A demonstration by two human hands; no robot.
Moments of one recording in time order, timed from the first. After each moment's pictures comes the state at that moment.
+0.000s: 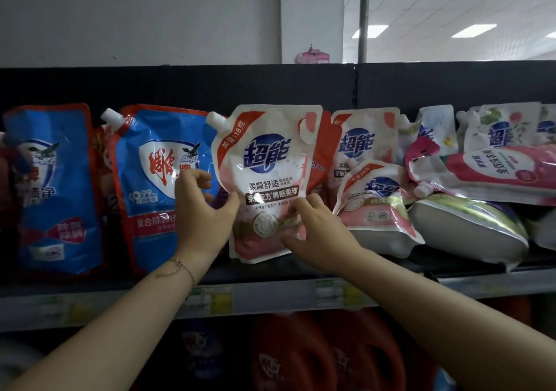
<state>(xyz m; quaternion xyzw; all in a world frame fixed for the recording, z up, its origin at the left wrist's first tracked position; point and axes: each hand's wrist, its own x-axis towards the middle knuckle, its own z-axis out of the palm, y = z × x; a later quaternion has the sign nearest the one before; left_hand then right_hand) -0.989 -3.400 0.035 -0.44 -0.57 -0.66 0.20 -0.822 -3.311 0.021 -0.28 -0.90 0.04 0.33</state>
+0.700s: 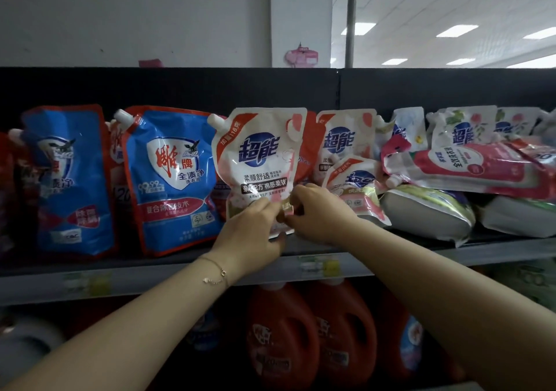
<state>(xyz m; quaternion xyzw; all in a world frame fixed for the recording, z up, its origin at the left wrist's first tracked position) -0.920 -3.436 0.025 -0.69 -0.64 -0.30 0.18 -0.791 -3.346 0.055 -0.33 -0.91 -0.01 0.27</state>
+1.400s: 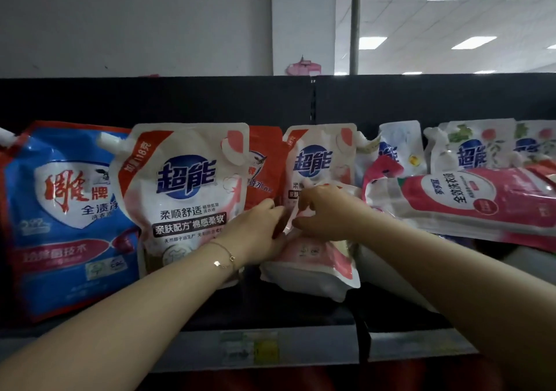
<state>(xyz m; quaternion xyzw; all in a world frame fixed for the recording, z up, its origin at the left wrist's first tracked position) -0.878 -3.269 0.062 -0.68 -0.69 -0.19 0.15 -0.728 -3.198 0.097 -0.31 -0.93 -0.03 0.22</state>
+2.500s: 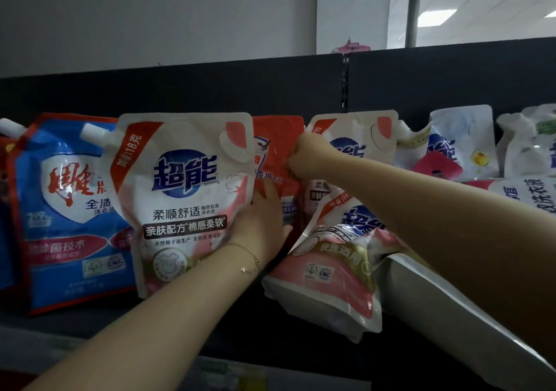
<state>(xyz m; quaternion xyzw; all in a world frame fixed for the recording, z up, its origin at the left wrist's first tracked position) -0.883 -3.218 0.055 -0.46 -0.84 -0.13 0.27 -0.814 -3.127 0.156 -0.26 -0.91 0.15 0.28</state>
